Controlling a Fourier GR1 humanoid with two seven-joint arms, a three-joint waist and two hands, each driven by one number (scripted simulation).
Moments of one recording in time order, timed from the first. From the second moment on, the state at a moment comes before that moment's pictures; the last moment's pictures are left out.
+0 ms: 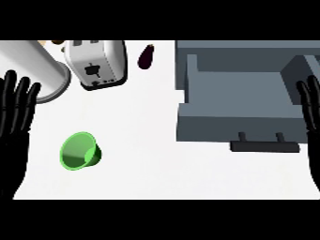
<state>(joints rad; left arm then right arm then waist) -0.02 0.11 -0.03 -2.10 0.01 0.03 0.00 -0.03 -0.09 0.00 -2.10 0.03 0.00 -0.02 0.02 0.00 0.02</state>
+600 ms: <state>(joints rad) 0.07 0.31 0.08 -1.95 0.56 -0.40 0.03 -0.02 -0.12 0.04 -2.05 -0.02 0.08 0.05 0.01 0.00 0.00</state>
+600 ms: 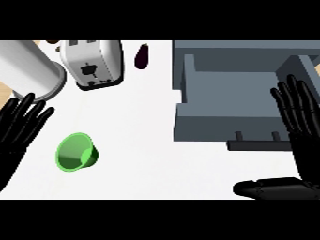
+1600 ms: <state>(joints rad) -0.10 0.35 0.22 -1.22 0.29 -0.68 -0.28 -0.20 -0.16 -0.05 -1.89 -0.07 0.14 0.07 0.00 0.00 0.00</state>
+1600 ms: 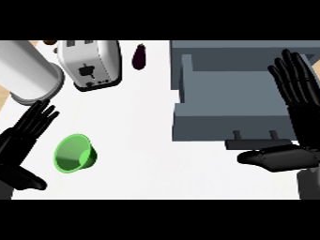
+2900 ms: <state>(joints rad) -0.36 0.34 0.14 -0.33 -0.11 -0.42 -0.91 -0.28 -0.18 -0.10 -1.87 -0.12 0.17 0.12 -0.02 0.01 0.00</state>
